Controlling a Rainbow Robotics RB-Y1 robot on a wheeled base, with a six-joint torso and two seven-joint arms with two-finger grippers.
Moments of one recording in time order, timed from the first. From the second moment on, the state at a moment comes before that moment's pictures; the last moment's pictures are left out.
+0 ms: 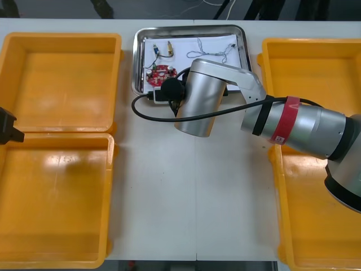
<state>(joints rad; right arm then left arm) -1.12 -0.41 1.06 -1.37 -0.27 1.23 1.88 -0.26 0.87 0.28 -2.08 0.95 1.91 -1.15</state>
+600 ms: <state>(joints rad) -1.13 -0.40 1.06 -1.32 -0.27 1.18 1.88 -0.26 0.87 0.28 -2.08 0.95 1.91 -1.15</state>
